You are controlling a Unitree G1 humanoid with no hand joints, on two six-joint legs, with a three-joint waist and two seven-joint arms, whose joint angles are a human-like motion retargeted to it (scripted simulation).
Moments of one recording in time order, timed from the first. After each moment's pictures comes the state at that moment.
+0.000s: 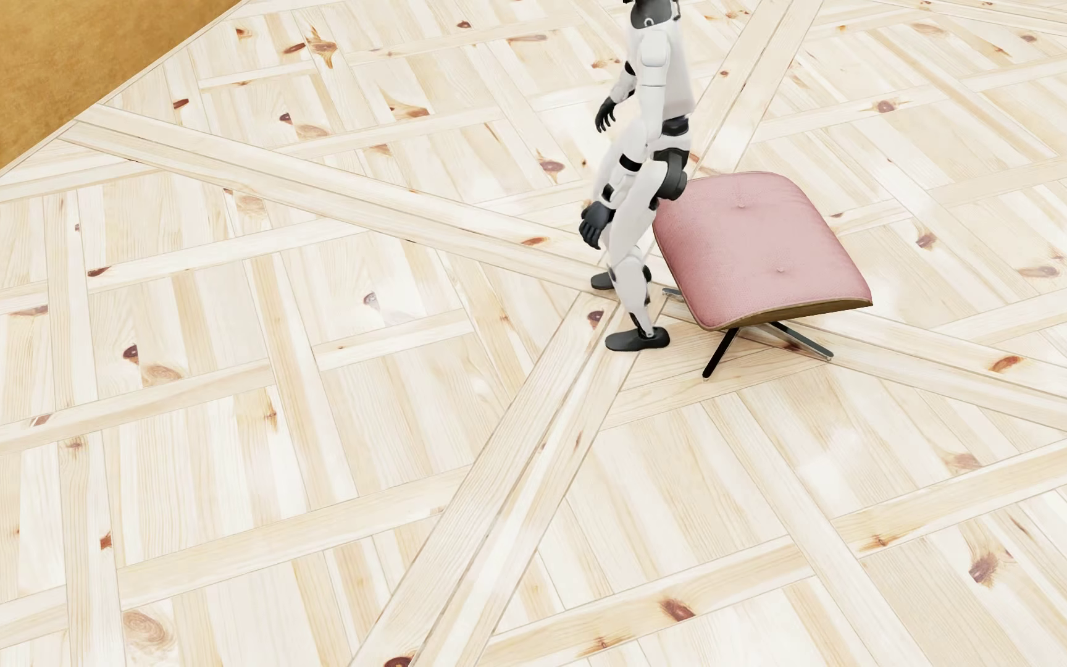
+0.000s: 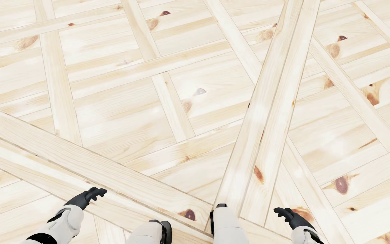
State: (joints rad) body -0.31 -0.46 -0.03 0.00 -0.06 -0.03 0.02 0.06 0.34 0.62 0.80 -0.32 -0.21 -0.22 -0.19 0.52 -0.40 -0.14 0.07 -0.65 0.38 1.07 1.15 0.17 -0.37 0.01 0.02 0.20 -0.22
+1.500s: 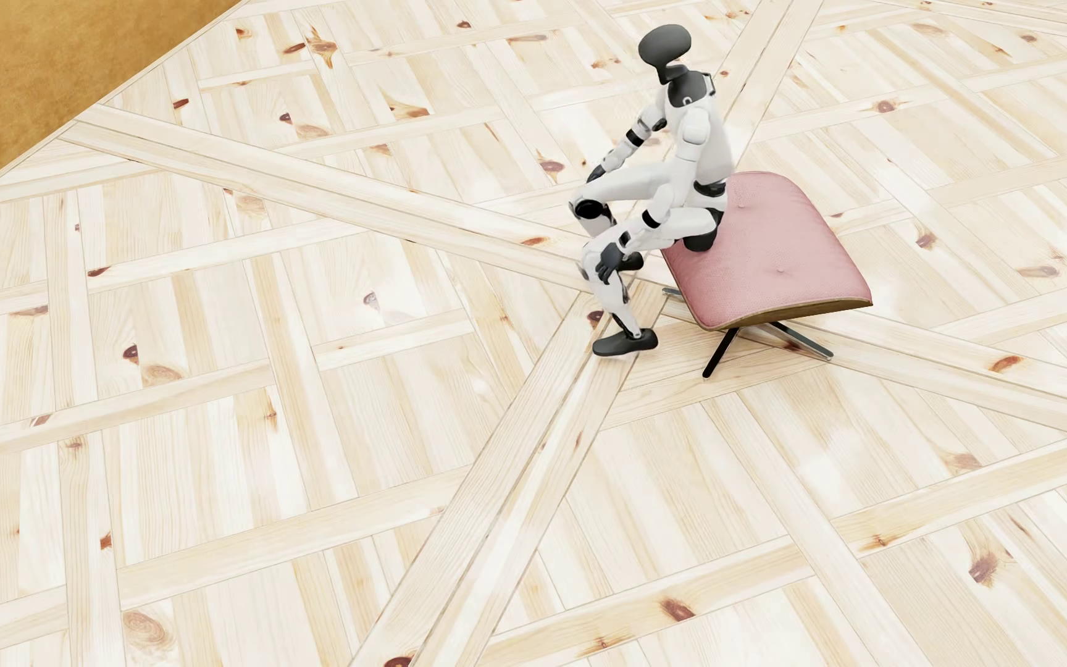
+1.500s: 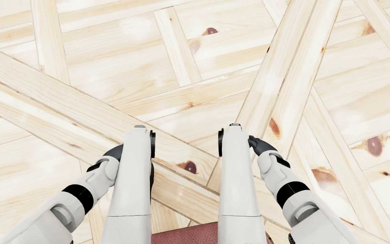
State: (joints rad) body -1.20 -1.23 0.00 0.02 -0.03 -0.03 -0.14 0.20 0.57 1.80 1.84 -0.62 -0.62 -0.35 -0.37 0.40 -0.36 -0.14 -0.02 -0.74 0.52 1.01 1.00 0.19 -0.36 0.06 0.11 0.16 -0.09
